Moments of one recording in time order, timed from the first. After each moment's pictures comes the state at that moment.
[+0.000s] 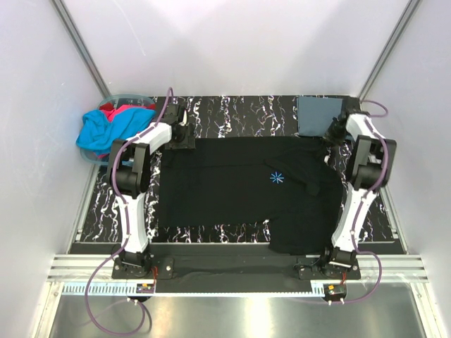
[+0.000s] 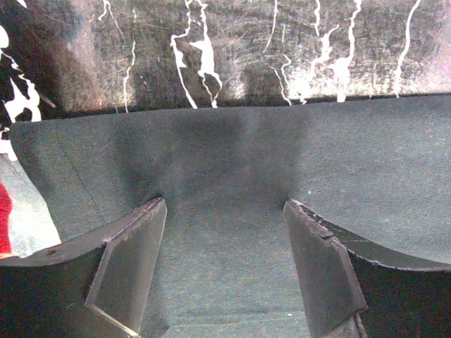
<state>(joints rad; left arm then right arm) -0.20 2.13 1.57 -0.49 -0.03 -0.22 -0.20 2.28 1.84 -0.69 -0.08 0.37</state>
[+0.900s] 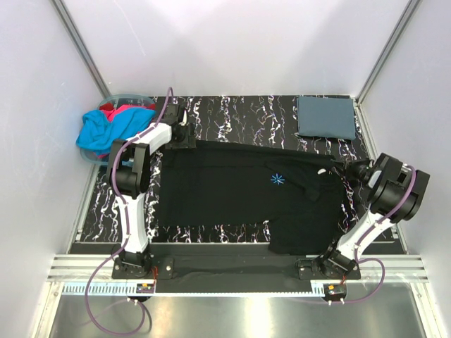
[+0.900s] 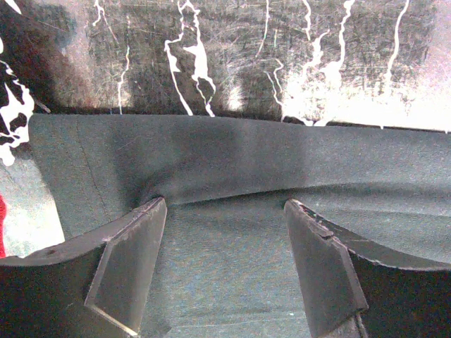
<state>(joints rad) -0.20 2.13 1.56 -0.47 -0.02 -0.22 -0.57 1.88 0.81 0.29 -0.75 1.14</state>
